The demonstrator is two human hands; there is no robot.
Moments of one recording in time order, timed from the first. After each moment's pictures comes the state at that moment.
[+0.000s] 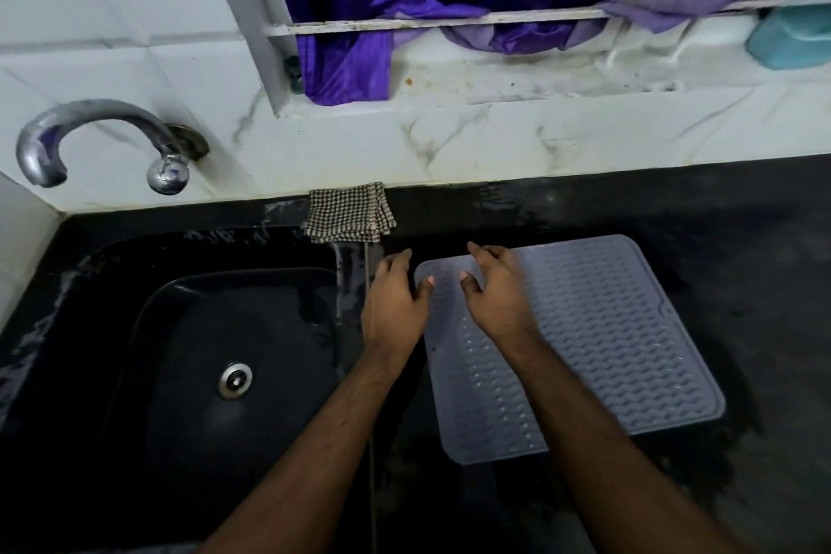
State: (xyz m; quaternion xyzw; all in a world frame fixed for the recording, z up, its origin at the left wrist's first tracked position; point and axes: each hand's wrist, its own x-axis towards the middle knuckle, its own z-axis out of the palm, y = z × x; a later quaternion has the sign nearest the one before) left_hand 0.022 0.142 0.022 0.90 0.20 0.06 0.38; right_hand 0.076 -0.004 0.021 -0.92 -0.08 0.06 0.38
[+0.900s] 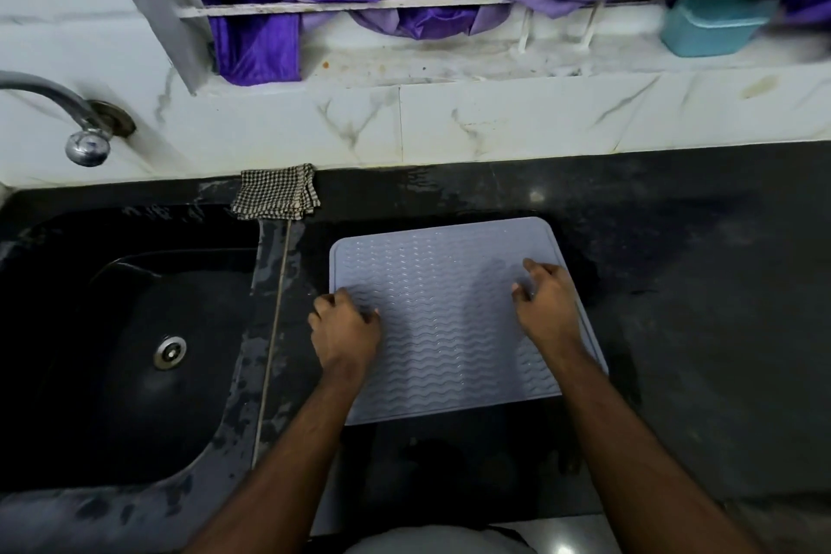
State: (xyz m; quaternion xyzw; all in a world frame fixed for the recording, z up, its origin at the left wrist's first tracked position) left_hand -0.014 0.025 -0.013 0.89 0.37 -0.03 0.25; right_hand 0.091 -0.222 -0.010 -0.94 0.01 0.05 0.33
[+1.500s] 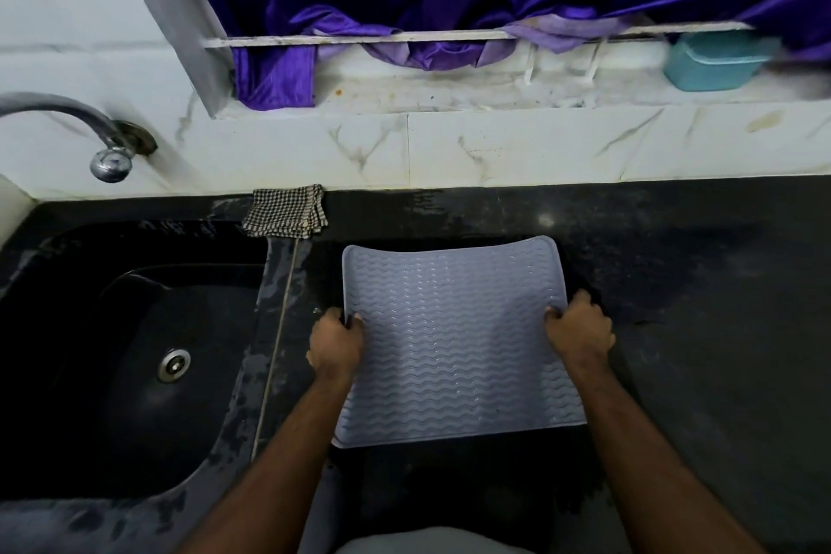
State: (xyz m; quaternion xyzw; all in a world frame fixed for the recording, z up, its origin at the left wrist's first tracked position) left_hand -0.002 0.043 -0.024 0.80 0.44 0.03 0.41; right_hand 0.120 -0.253 -0.018 -0.96 0.14 0.09 0.21
